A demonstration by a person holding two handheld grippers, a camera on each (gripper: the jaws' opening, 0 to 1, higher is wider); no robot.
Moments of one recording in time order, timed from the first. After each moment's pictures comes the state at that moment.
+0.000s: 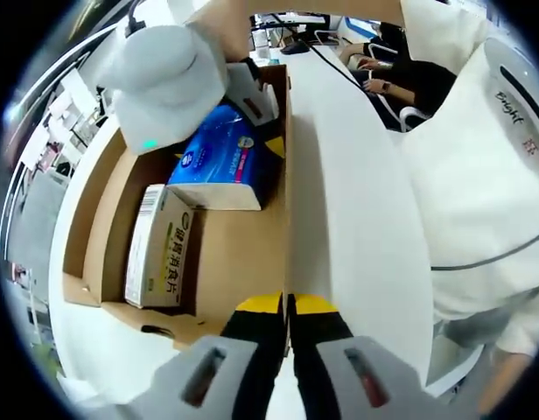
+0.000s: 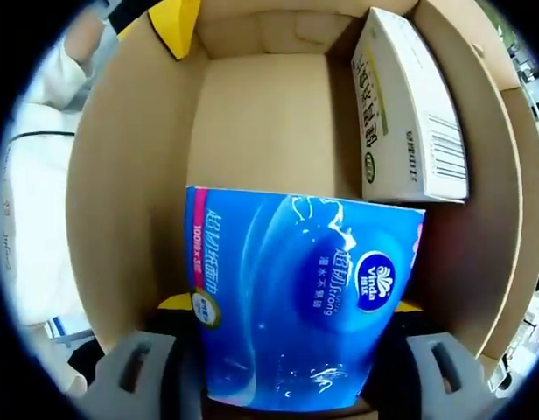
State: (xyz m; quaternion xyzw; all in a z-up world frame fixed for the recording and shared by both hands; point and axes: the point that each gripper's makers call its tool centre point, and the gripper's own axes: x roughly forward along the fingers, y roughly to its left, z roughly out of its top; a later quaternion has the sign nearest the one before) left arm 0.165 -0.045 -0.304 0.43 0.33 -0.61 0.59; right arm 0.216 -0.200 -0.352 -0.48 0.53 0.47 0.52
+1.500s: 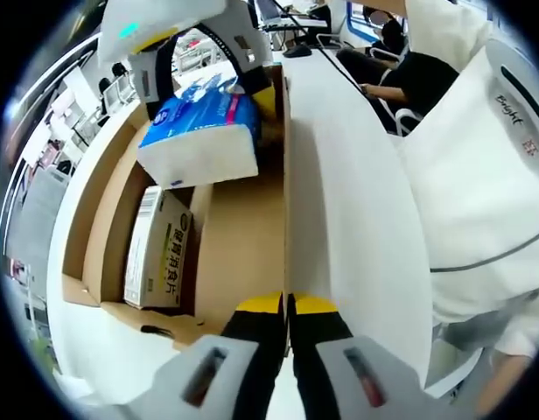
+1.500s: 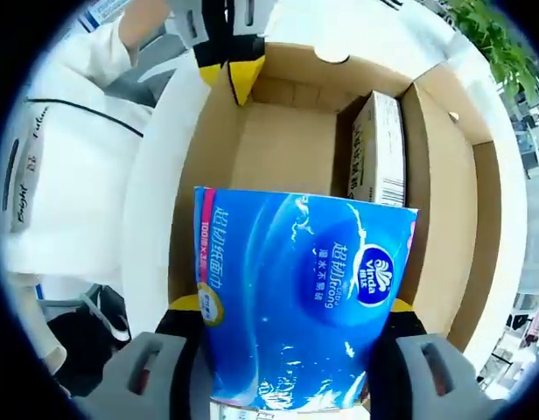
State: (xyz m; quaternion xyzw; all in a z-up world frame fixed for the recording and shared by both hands) left arm 0.166 -0.046 -0.302 0.41 0.33 -0.61 0.59; right arm 0.223 -0.188 -0.288 -0.52 0.44 0.52 0.51
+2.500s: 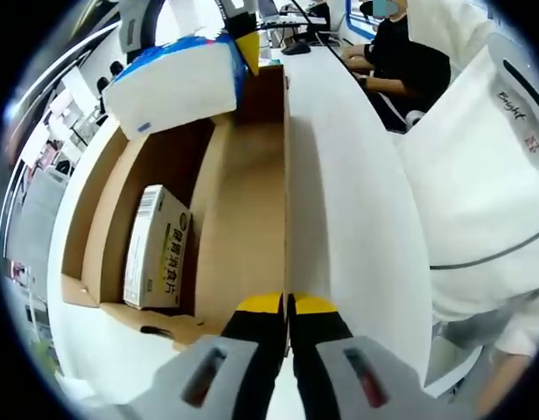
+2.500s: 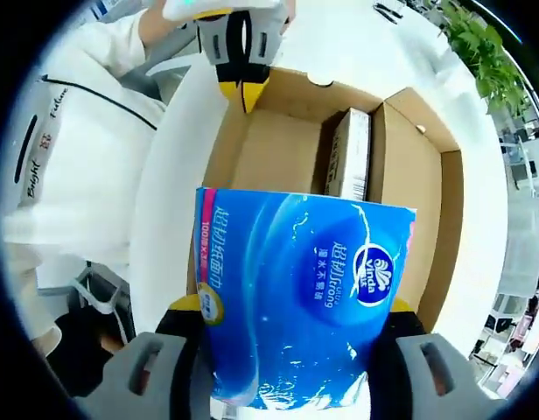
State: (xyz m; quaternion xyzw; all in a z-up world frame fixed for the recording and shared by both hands) left arm 0.165 -0.045 -0.304 0.42 0.33 -0.61 0.59; right arm 0.217 -0.209 -0.242 -0.54 0.43 0.51 0.51
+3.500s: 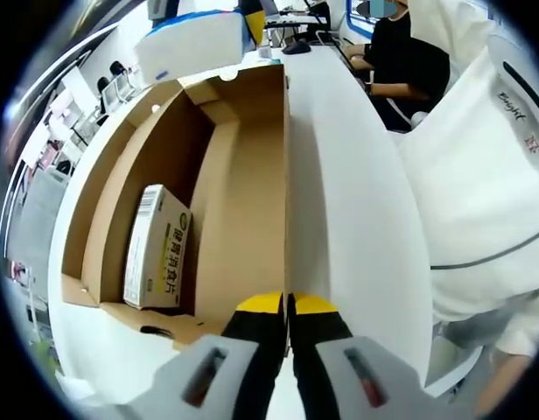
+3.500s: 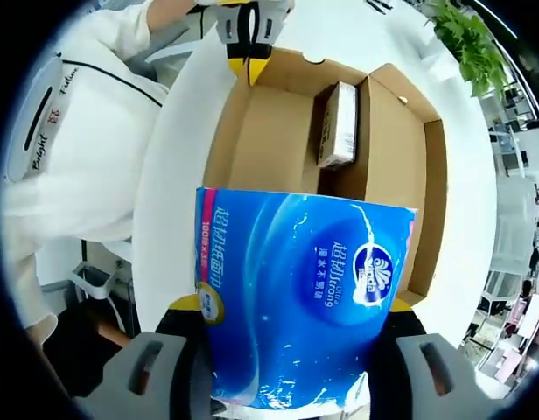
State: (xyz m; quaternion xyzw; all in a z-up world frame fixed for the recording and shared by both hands) left arm 0.165 -0.046 -0.304 0.42 0.33 -0.61 0.59; right arm 0.215 -0.269 -0.215 -0.56 0.44 0.47 0.52
